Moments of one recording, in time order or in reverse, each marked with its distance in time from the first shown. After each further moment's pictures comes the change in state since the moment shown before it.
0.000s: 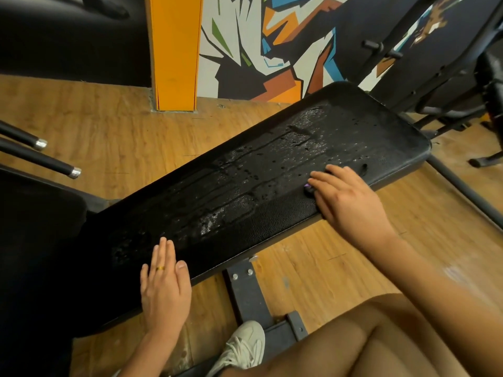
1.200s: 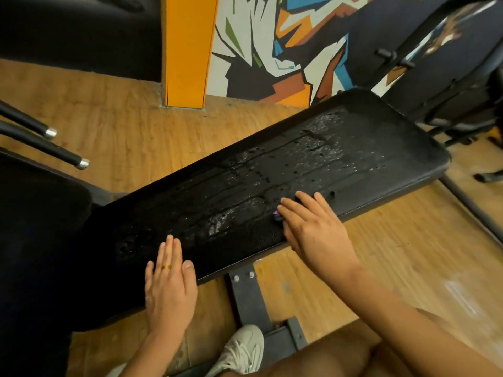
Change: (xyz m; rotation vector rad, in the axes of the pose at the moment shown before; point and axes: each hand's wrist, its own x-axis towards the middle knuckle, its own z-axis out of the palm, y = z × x) left_hand 0.000 0.002 0.001 0.022 -0.003 -0.019; right_hand -0.004 -0.075 0.031 0.011 -0.030 -0.072
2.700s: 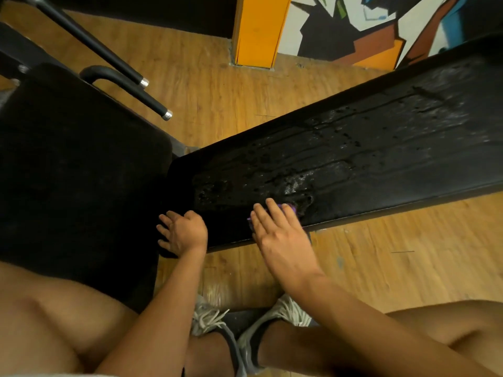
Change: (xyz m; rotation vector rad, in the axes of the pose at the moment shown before) left_hand 0.048 -0.094 -0.028 -0.099 -0.001 -0.872; right_hand 0.007 -0.182 0.046 0.055 -0.361 -0.272
